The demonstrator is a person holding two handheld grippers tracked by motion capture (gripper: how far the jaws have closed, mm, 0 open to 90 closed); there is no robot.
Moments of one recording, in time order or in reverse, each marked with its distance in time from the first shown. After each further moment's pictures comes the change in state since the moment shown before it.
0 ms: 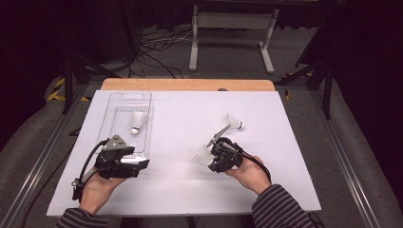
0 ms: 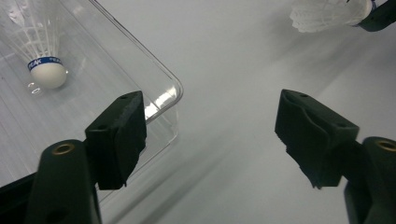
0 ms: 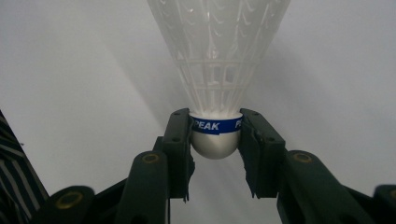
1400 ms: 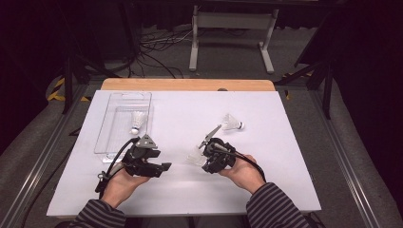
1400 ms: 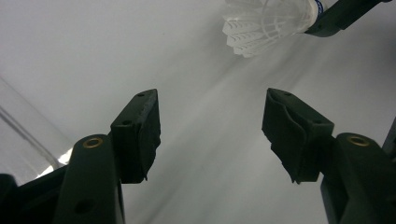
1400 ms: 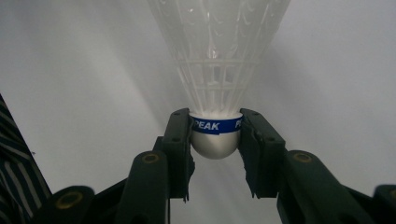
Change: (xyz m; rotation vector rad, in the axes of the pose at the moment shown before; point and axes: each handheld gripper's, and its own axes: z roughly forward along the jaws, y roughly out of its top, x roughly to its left) left arm -0.035 0.030 0.041 0.096 -0.110 0.100; right arm 0.012 0.016 0.006 0.022 0.008 -0.057
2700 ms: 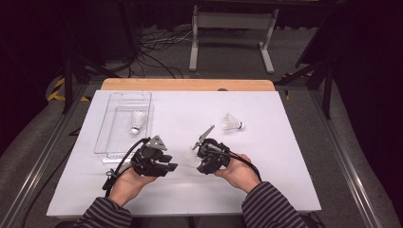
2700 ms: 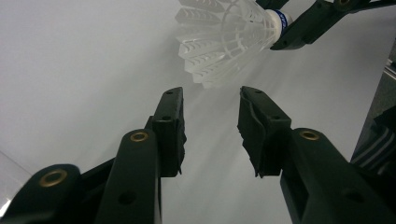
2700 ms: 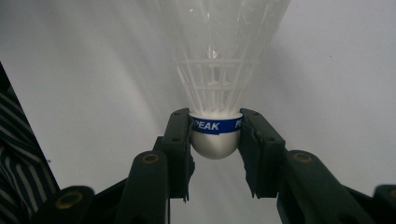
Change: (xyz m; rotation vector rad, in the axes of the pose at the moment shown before) left arm -0.010 0.012 0.012 0.033 -0.073 0.053; right arm 0.010 0.012 0.003 -0.001 0.020 -0.040
